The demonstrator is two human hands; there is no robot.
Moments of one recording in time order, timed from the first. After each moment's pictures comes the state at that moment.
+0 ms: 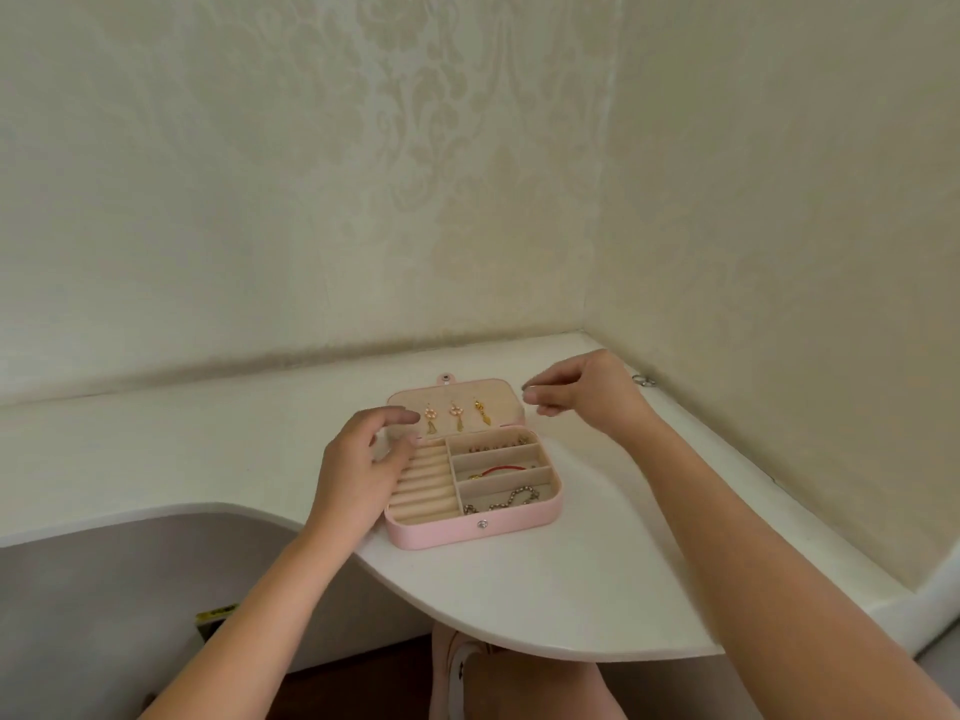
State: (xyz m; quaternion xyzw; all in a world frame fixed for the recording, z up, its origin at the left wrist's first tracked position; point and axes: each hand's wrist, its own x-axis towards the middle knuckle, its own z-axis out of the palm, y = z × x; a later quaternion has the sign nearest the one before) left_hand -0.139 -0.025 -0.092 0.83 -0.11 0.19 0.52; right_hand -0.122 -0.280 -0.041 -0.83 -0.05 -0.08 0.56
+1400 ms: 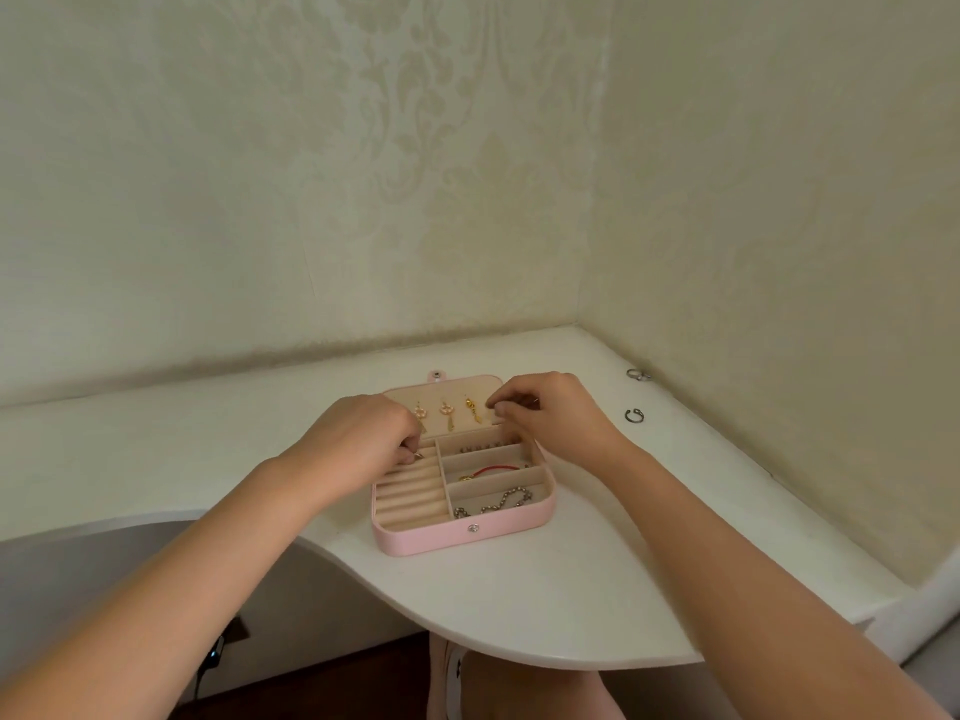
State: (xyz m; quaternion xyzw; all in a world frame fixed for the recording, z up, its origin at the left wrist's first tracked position) left_hand -0.121 -0.032 -0.033 0.96 -0.26 0.06 -0.05; right_hand -0.123 -0.254 -0.061 -0.89 -0.12 -0.12 0.41
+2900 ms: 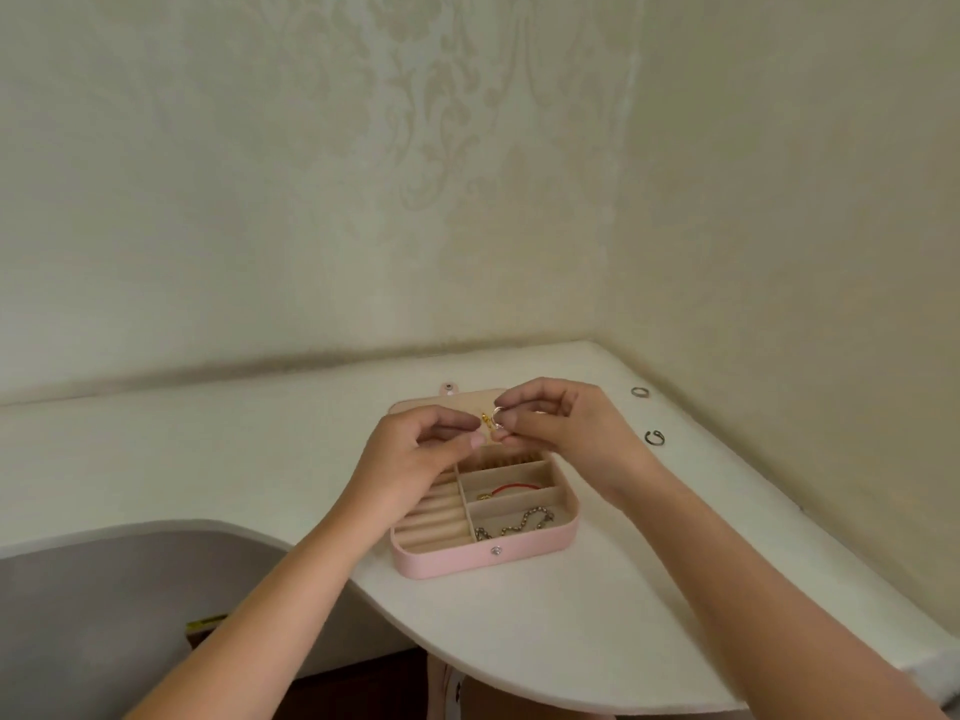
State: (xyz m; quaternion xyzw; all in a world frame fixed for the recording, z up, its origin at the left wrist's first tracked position) left_hand -0.135 -0.056 -0.056 0.77 -0.14 0.03 0.62; right_hand -0.150 -0.238 -0.035 -0.68 -0.10 -0.01 0.73
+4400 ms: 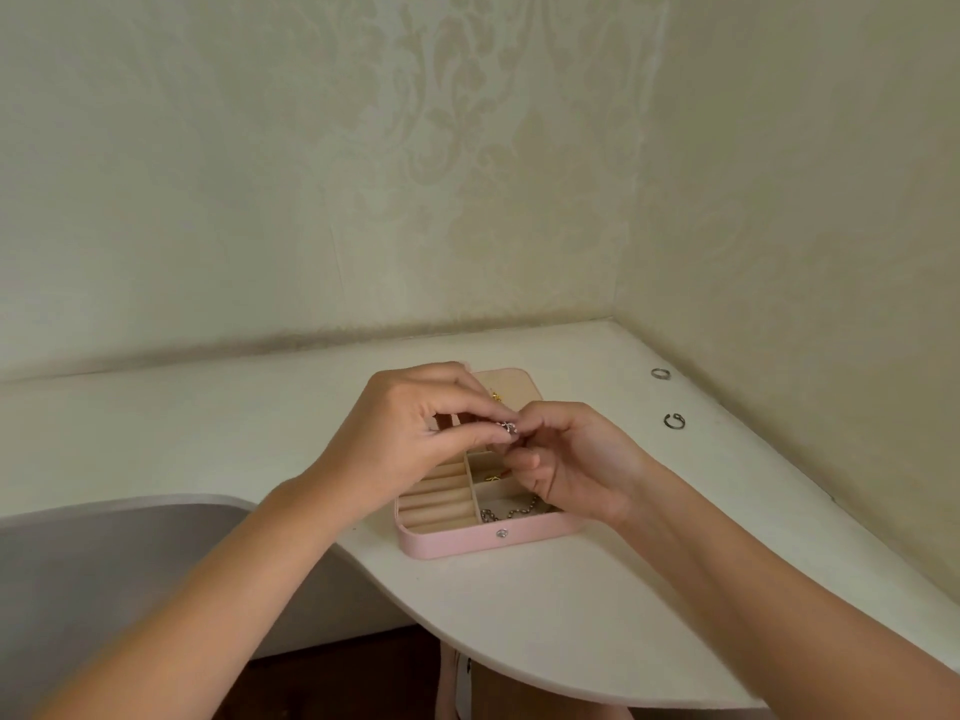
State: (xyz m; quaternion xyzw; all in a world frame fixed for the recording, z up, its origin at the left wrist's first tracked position) left_hand -0.156 -0.047 -0.024 0.78 -0.39 0.19 0.45; right_hand -0.158 -0.221 -0.043 -0.48 -0.03 0.25 0.84
